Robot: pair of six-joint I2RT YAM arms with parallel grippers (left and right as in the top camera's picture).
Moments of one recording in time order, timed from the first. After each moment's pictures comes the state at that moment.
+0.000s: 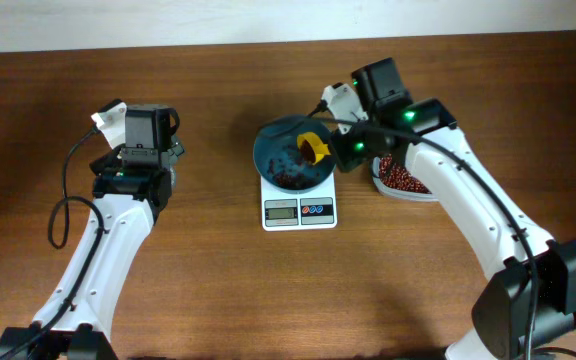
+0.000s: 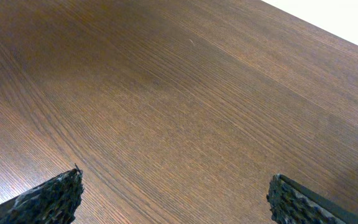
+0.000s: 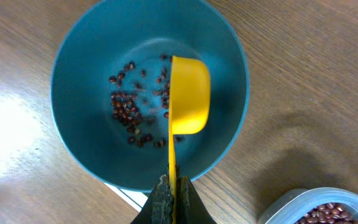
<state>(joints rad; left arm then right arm) -0.10 1.50 1.09 -0.45 -0.53 -0.53 0.36 1.76 1.52 -0.86 -0.22 -0.17</state>
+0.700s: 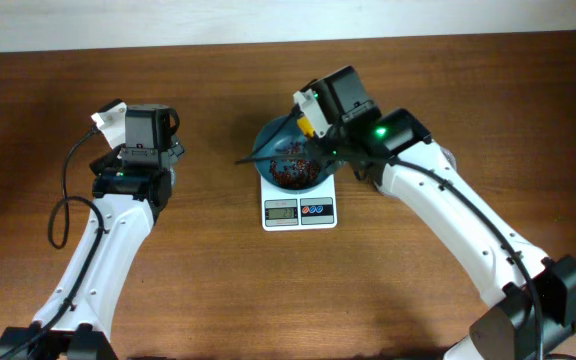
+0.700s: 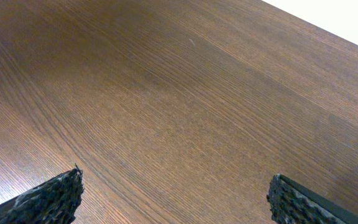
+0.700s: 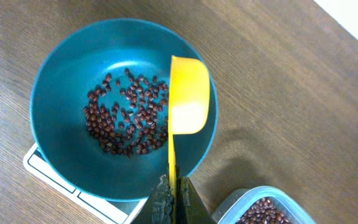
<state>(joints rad) -0.10 1.50 1.09 -0.45 -0.53 -0.53 0.52 1.72 1.58 -0.86 0.11 -0.18</state>
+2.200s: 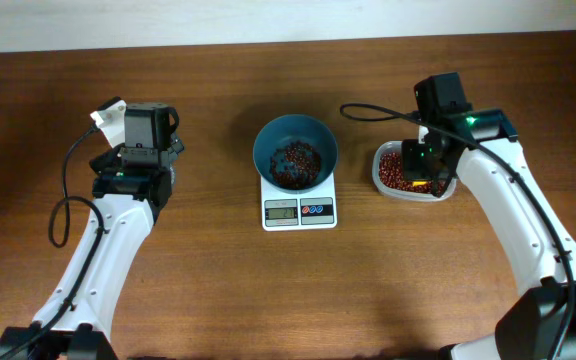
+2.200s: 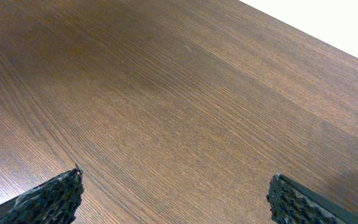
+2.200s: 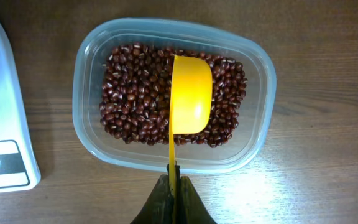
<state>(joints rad) -0.10 1.50 1.09 -0.42 -0.53 -0.53 0.14 1.64 1.40 -1.07 0.14 0.18</state>
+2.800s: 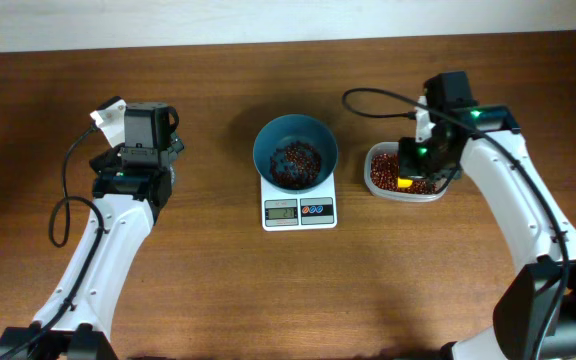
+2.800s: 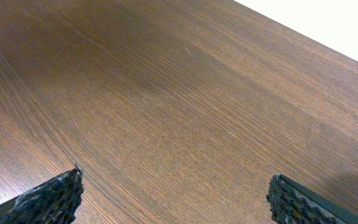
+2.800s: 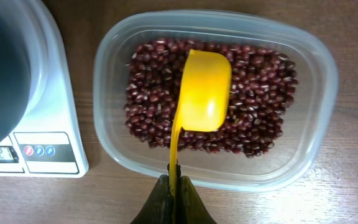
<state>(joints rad) -0.10 1.50 1.09 -0.42 -0.53 -0.53 0.07 1.70 1.40 -1.04 -0.11 0.17</state>
